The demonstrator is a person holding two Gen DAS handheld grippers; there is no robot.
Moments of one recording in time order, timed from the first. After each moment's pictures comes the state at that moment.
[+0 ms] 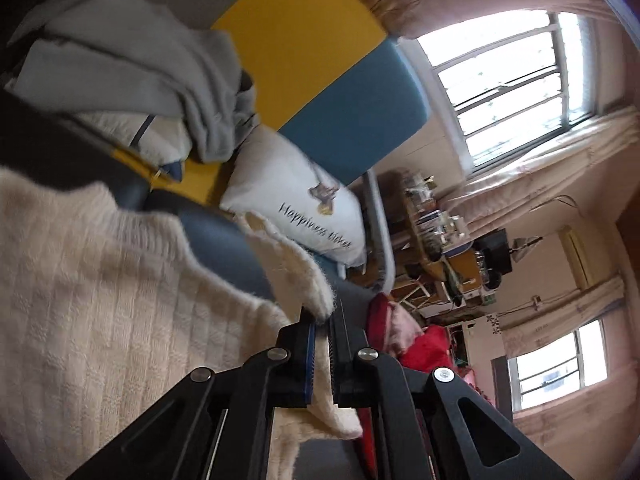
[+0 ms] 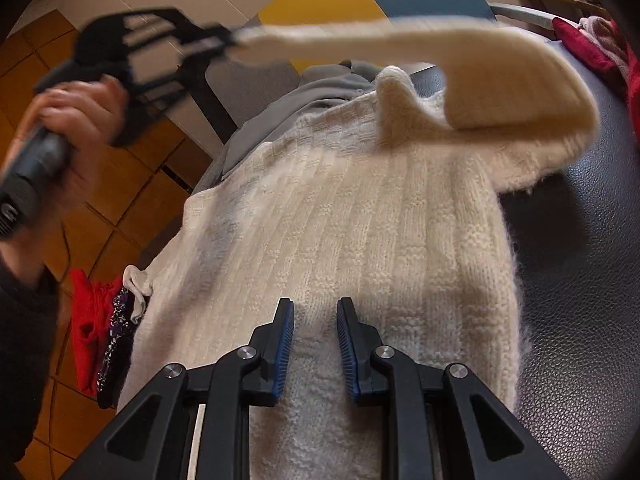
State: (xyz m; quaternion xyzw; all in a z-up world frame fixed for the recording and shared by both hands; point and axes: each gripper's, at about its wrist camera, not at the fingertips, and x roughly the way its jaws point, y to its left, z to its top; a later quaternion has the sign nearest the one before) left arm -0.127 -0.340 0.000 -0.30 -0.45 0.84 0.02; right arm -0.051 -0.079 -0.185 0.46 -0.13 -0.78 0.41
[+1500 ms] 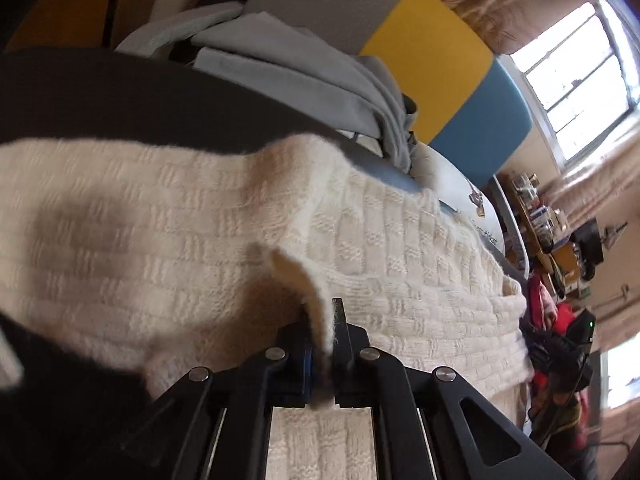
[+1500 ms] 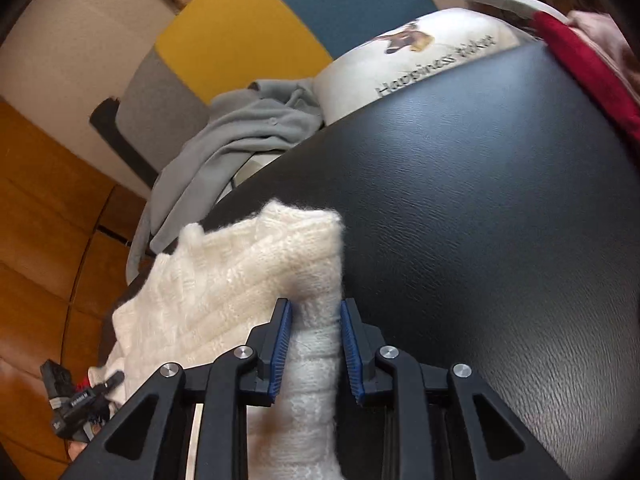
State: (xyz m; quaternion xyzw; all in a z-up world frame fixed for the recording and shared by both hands) left arm 0.034 -0.491 -0.136 -0.37 -0.36 0.84 -0.14; right arm -0.231 -0.098 -0.171 0.52 -0.15 -0.79 0.30
